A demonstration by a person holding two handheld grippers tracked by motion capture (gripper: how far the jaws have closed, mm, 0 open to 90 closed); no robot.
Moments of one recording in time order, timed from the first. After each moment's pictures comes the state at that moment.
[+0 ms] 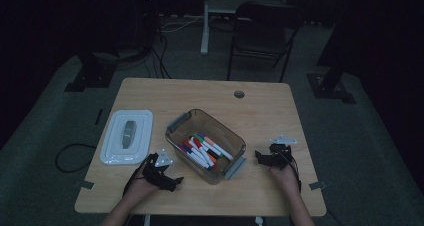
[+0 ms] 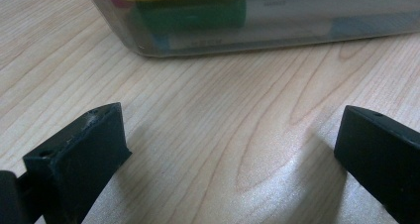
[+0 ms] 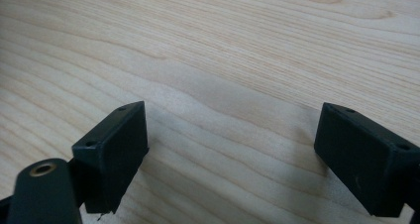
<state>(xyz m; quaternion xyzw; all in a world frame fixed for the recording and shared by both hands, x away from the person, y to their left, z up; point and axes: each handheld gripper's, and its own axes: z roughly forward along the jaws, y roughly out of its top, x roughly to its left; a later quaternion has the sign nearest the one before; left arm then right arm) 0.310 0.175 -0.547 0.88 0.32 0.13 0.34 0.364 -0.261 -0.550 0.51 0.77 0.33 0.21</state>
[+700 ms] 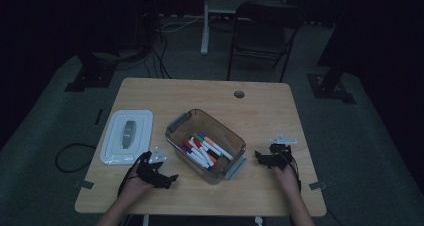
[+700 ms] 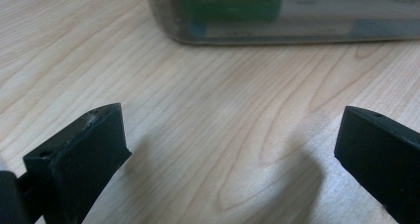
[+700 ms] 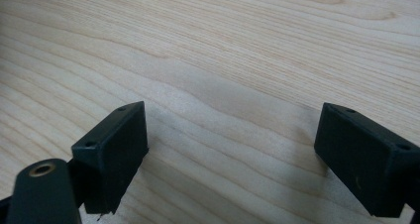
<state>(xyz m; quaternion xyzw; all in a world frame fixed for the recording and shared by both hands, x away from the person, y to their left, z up) 0.311 0.194 -0.535 0.86 0.36 0.13 0.33 0.364 -0.262 -0.550 0.50 0.77 0.33 0.21</state>
